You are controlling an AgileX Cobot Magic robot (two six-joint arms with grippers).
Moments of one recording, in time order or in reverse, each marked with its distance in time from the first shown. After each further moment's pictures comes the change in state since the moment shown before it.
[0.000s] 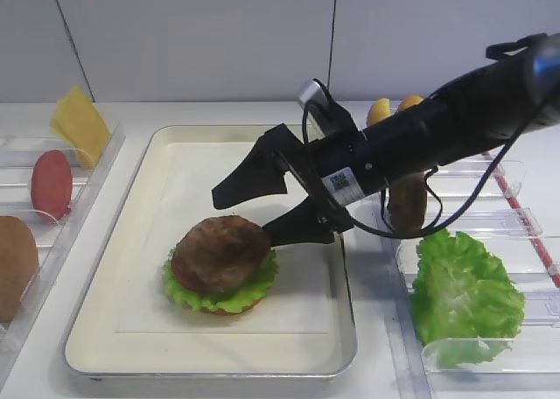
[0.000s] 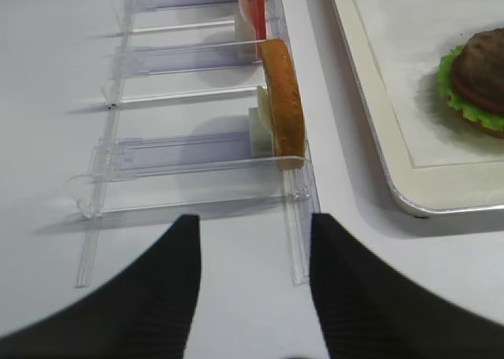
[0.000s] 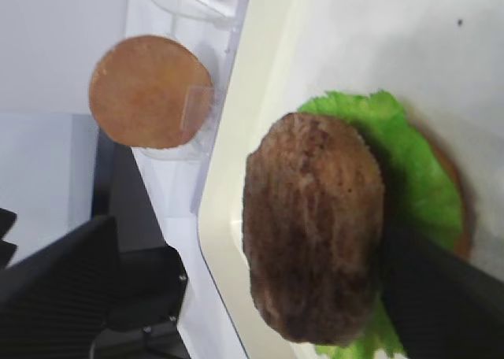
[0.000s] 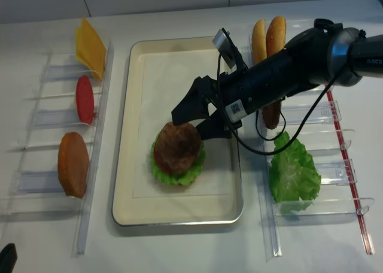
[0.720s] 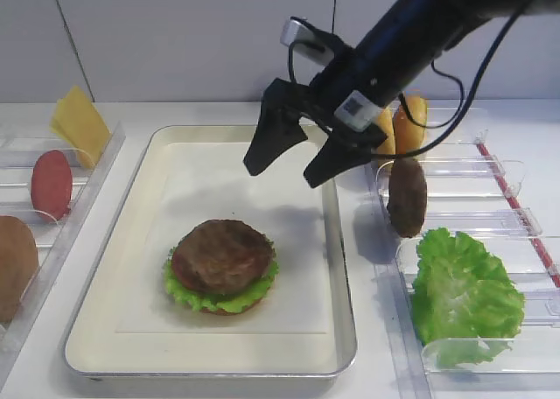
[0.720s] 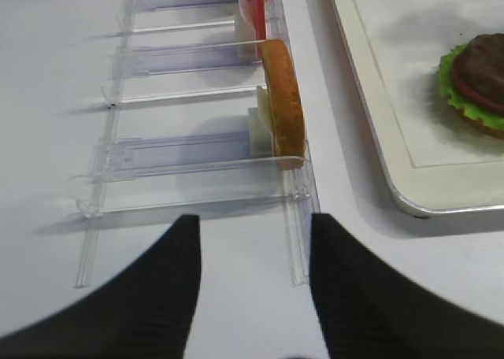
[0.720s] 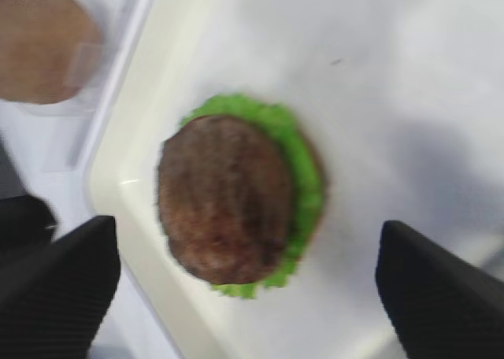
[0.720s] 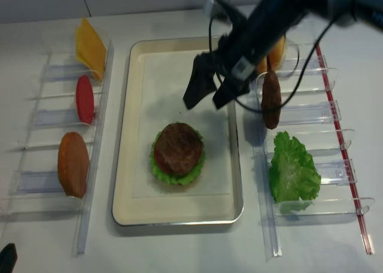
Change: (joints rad) left arm 0.000 0.000 0.000 0.000 0.000 0.000; right arm 0.000 0.000 -0.411 -0.606 0.093 0.428
